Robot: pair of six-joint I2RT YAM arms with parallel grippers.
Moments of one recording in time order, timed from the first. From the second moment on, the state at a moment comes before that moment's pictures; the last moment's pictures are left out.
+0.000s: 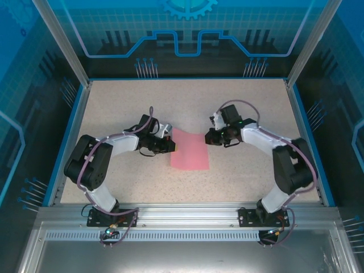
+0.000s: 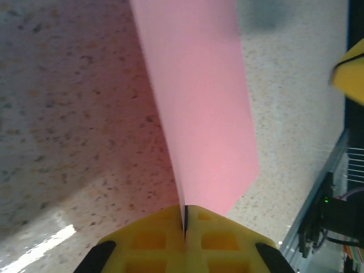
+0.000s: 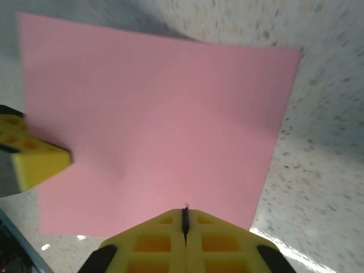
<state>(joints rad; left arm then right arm) -0.34 1.71 0.87 -0.20 0.70 -0.43 0.39 1.68 1.03 -0.45 -0.46 0.39</state>
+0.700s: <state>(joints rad) -0.39 1.73 0.98 -0.16 0.82 -0.51 0.42 1.89 1.08 -0.42 -0.43 0.46</state>
